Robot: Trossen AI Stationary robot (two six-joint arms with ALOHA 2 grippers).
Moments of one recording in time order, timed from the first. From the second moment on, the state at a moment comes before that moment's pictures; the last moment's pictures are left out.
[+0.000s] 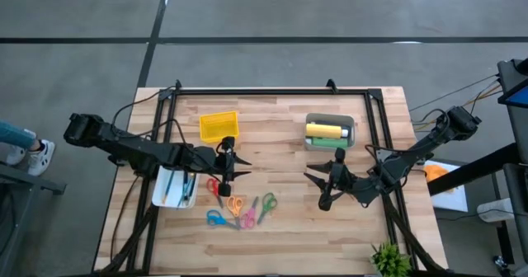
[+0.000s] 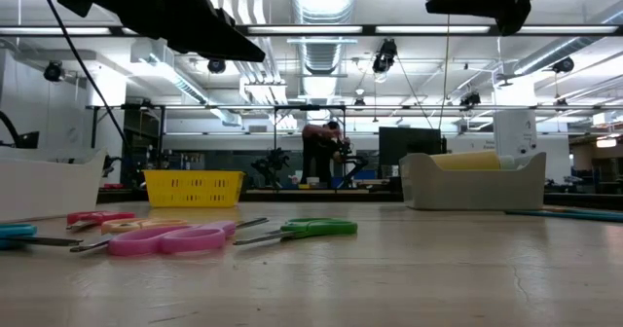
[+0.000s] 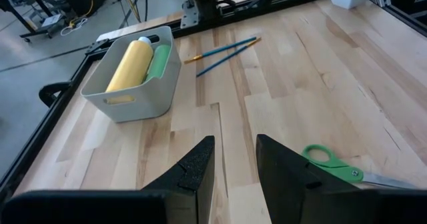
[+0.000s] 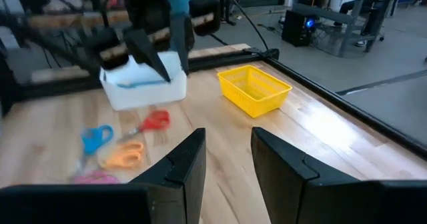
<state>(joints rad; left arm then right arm) -0.18 1.25 0.64 0.16 -0.21 0.17 0.59 1.20 0.63 0.20 0.94 0.34</state>
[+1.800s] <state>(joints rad) -0.18 1.25 0.63 0.11 -0.21 0.17 0.26 1.36 0.77 -0.95 0.17 1.19</state>
